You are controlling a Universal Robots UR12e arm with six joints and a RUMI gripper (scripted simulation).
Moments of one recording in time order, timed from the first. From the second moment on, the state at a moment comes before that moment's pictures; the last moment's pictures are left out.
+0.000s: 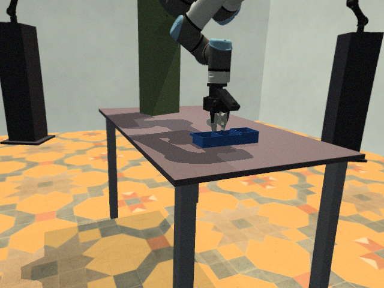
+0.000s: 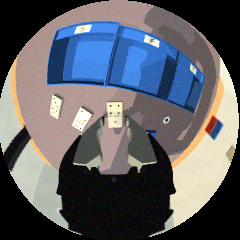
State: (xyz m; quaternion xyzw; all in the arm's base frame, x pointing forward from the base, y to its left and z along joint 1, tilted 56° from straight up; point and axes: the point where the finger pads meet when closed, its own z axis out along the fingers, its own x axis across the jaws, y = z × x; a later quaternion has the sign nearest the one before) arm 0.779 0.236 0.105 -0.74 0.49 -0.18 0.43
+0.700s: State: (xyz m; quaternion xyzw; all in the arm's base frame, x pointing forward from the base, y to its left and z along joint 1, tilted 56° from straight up) arm 0.779 0.236 0.107 -0.74 0.49 -0.18 0.43
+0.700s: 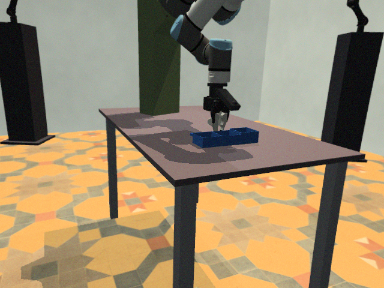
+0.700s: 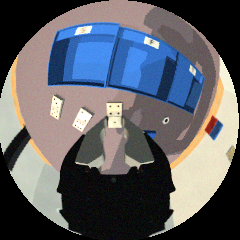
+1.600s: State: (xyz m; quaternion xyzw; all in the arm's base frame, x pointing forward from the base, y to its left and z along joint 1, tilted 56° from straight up) arm 0.769 0.228 0.118 -0.74 0.49 -0.18 0.43
